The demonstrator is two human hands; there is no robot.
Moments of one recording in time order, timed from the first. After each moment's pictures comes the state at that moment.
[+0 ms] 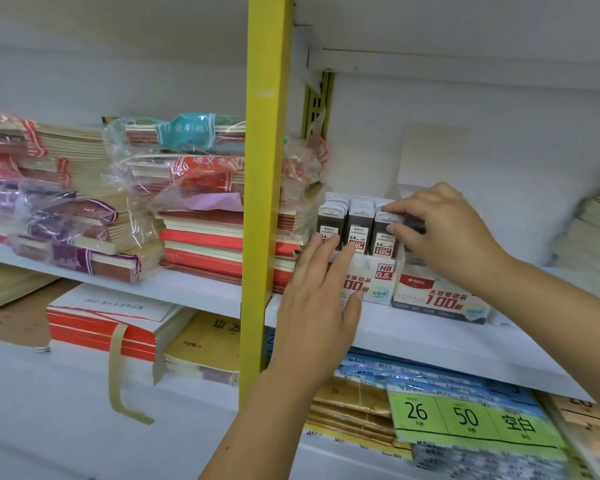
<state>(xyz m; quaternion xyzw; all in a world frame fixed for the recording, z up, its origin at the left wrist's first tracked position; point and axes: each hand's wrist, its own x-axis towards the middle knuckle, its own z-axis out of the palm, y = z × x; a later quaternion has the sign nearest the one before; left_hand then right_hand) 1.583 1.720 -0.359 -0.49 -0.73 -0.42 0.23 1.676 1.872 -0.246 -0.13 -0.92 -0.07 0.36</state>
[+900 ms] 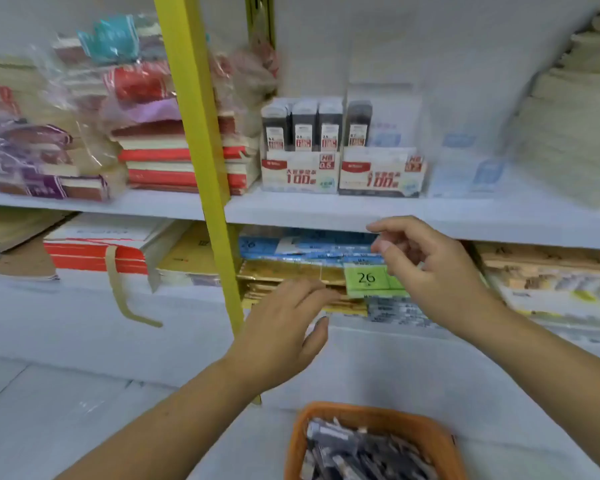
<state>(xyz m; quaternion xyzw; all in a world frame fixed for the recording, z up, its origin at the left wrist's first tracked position) 1.656 1.651 -0.454 -0.65 -0.69 -0.27 0.17 1.808 1.812 -0.378 -0.10 -0.86 0.33 0.38</state>
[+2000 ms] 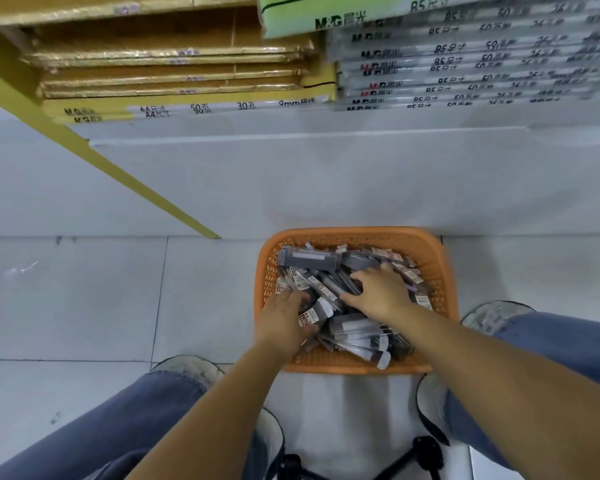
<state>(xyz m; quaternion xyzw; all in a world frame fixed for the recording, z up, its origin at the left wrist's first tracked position) 1.733 1.647 -0.791 -0.39 -0.85 -0.07 -0.34 1.859 1.815 -0.803 -0.38 -0.86 0.24 -0.24</state>
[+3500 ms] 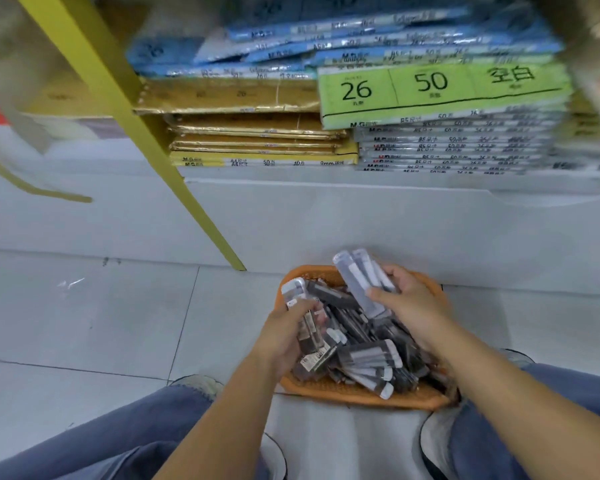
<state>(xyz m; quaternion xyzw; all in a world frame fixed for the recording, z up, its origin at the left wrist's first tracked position) 1.730 1.653 -0.697 0.09 -0.57 -0.61 -0.55 1.868 1.813 -0.673 -0.44 -0.65 0.62 0.07</state>
